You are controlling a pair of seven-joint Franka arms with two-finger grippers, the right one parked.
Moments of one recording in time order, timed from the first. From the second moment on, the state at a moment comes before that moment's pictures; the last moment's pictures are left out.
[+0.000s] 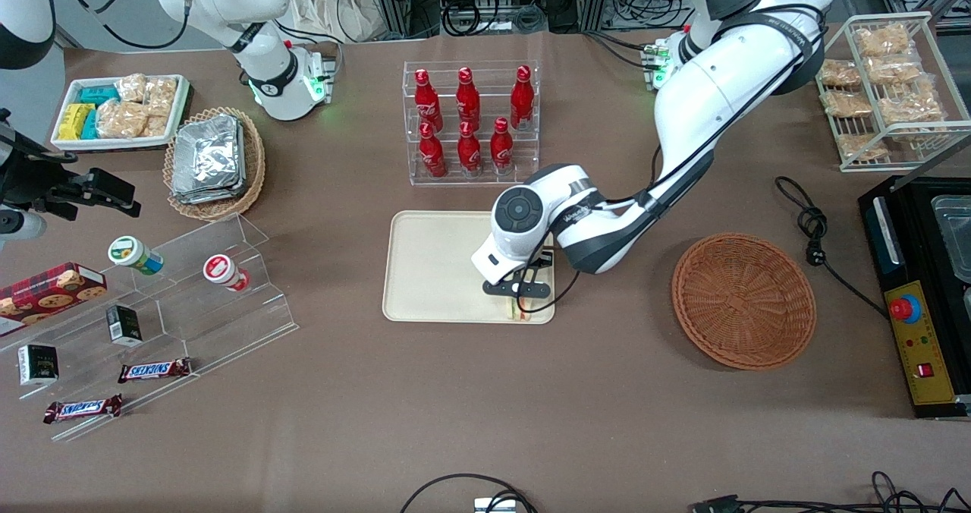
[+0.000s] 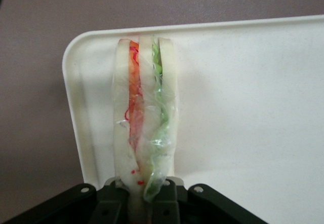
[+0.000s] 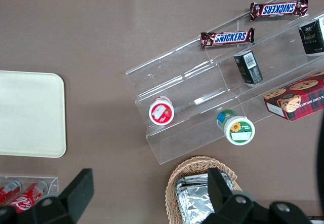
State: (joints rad) arm -0.13 0.94 -0.81 -1.46 0.67 2.02 -0.97
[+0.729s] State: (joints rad) arm -0.15 0.93 -0.79 -1.46 0.67 2.03 -0.97
